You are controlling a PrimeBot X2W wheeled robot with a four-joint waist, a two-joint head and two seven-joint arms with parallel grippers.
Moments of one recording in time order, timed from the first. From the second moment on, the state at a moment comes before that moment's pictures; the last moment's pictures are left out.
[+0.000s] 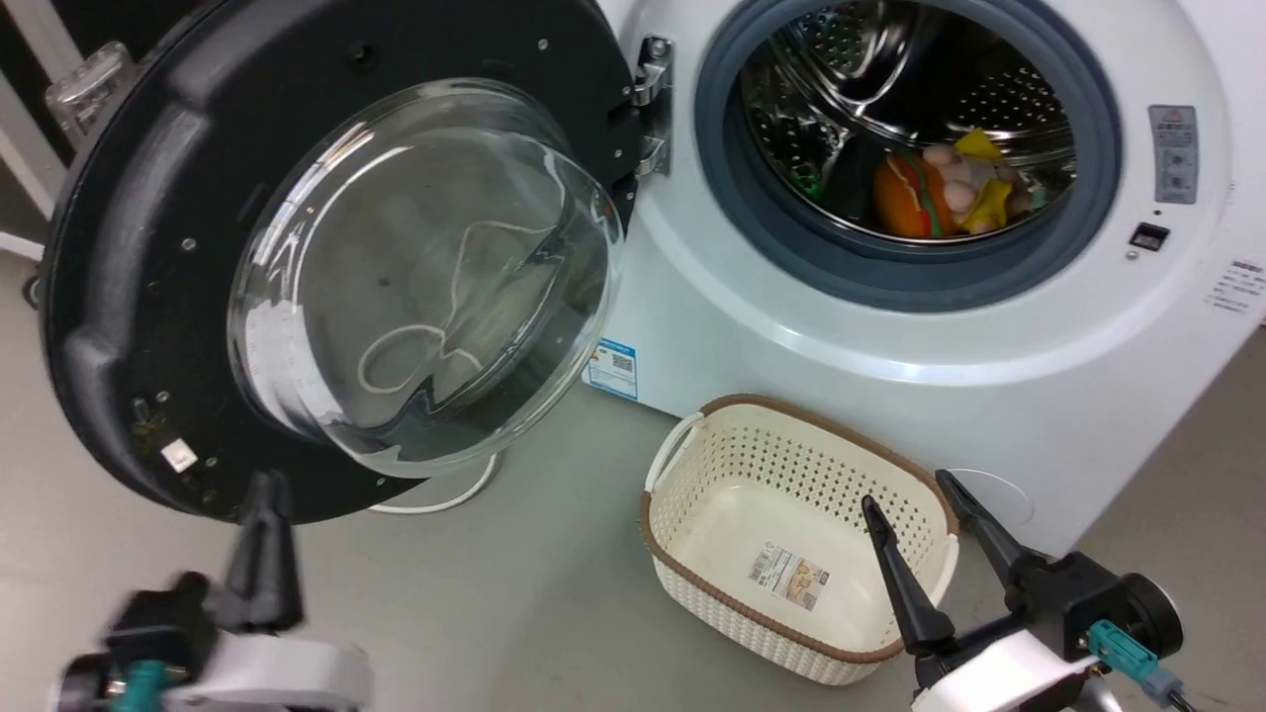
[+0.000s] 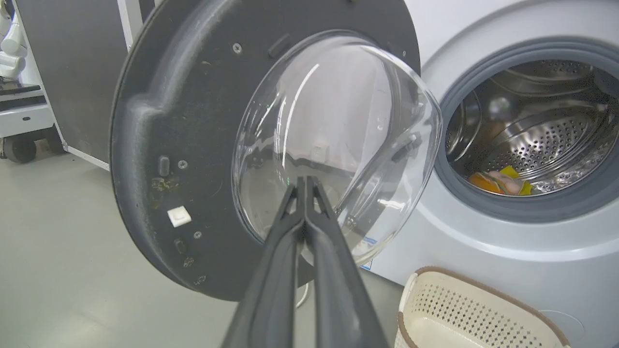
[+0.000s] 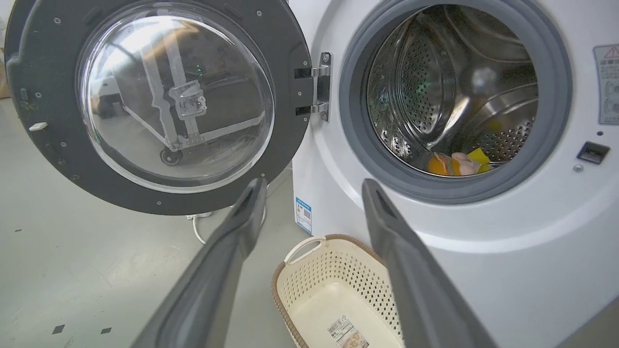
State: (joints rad) left arm 0.04 0.05 0.11 -0.07 -0.10 -0.02 -0.15; right arm -0.02 -0.05 0.12 0.06 0.05 0.13 -0.15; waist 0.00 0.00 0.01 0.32
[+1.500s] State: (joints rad) left arm -0.74 0.48 0.55 0.48 -1.24 -0.06 0.91; right arm -0.12 -0.05 0.14 0.08 0.01 0.13 -0.24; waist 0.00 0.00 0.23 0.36
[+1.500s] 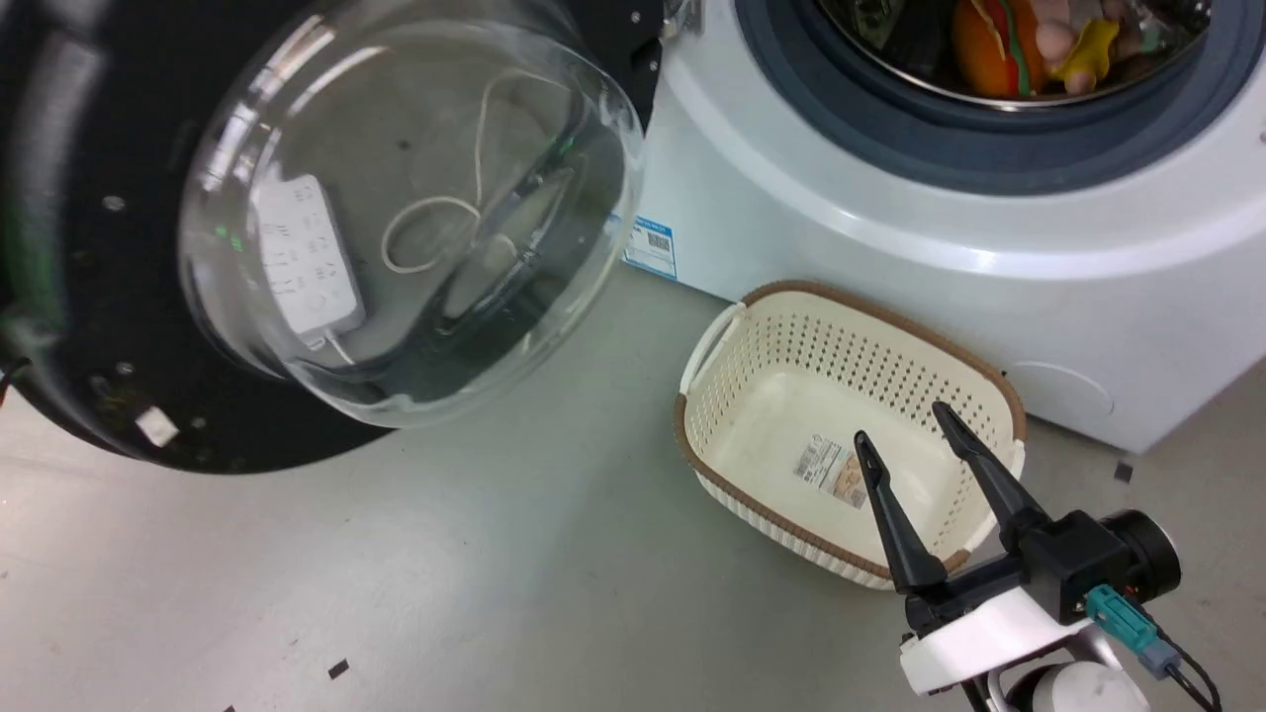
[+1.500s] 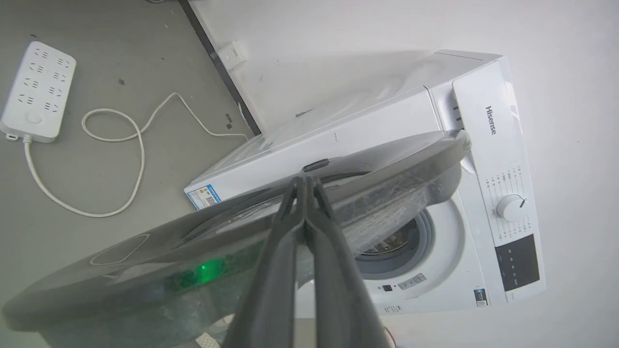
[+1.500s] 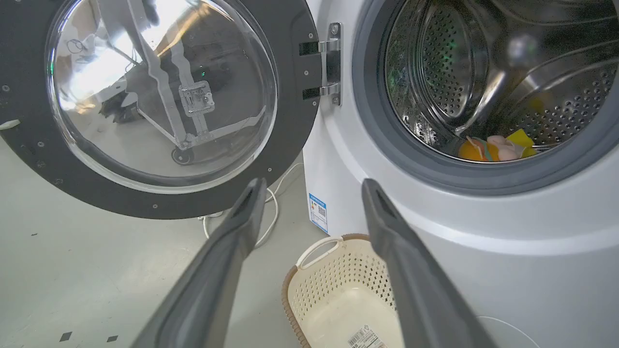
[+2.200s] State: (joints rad) left arm -0.32 0.10 0.46 0.03 -1.41 0.02 1.14; right arm -0.04 -0.05 0.06 0.06 0.06 0.13 -0.26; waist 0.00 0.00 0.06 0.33
